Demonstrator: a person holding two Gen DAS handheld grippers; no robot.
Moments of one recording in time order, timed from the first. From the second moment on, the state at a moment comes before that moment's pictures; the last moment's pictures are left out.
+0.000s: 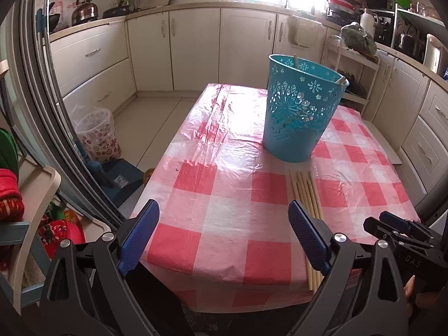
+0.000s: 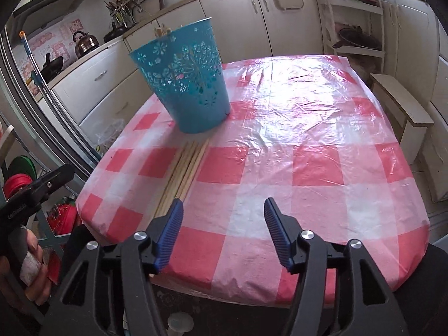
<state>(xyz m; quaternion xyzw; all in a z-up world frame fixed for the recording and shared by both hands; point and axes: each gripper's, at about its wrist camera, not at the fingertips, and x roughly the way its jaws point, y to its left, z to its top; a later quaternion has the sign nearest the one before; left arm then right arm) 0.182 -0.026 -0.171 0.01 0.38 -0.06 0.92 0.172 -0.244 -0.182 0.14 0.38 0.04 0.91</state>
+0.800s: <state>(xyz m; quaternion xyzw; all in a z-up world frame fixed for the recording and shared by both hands) 0.197 -0.012 -0.210 0.00 0.43 -0.05 0.90 0.217 -0.200 -0.213 0.06 0.41 0.02 0.91</state>
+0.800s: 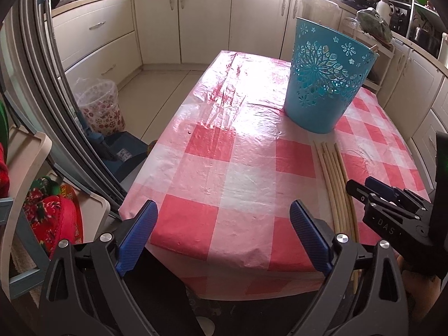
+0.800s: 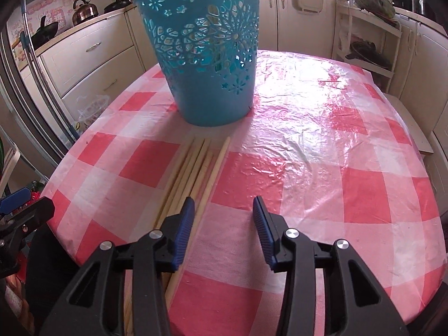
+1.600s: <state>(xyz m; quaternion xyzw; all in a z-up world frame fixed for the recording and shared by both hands) 0.253 -0.107 -0.241 0.05 0.48 -0.10 0.87 0.213 -0.255 -0.217 0.09 0.39 0.06 0.91</state>
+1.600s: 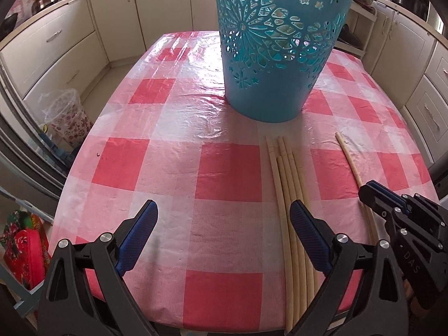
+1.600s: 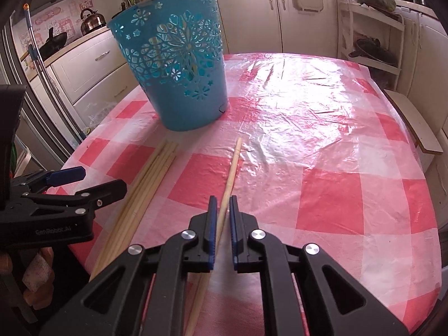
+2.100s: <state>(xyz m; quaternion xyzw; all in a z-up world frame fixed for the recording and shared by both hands) 0.261 -0.112 -0.247 0.07 0.49 -0.09 0.86 0.218 -0.263 -0.216 0.12 0.38 0.06 0.91</state>
